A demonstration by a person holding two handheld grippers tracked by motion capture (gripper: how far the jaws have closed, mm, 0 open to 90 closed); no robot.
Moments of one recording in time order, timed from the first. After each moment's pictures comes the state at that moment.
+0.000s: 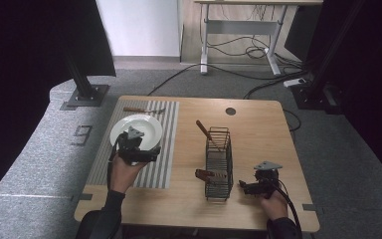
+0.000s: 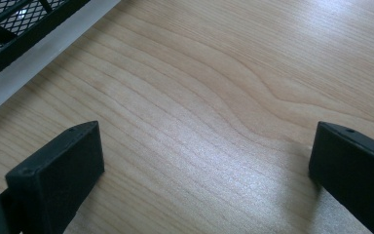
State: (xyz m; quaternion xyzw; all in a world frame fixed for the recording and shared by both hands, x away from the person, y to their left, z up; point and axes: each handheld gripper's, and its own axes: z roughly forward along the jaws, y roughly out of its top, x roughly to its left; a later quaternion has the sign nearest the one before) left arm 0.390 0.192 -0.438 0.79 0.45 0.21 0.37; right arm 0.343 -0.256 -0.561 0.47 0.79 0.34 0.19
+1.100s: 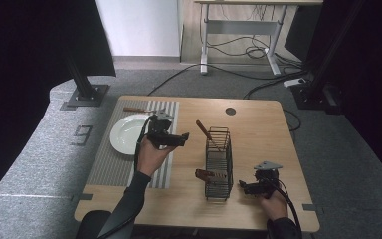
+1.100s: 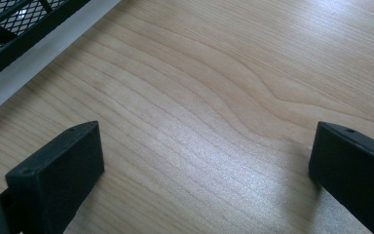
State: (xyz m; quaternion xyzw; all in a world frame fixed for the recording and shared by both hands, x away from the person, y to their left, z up) left arm 0.421 0.109 -0.400 0.80 0.41 0.17 0.40; right arm 0.343 -0.256 -0.561 0.47 0.79 0.34 0.19
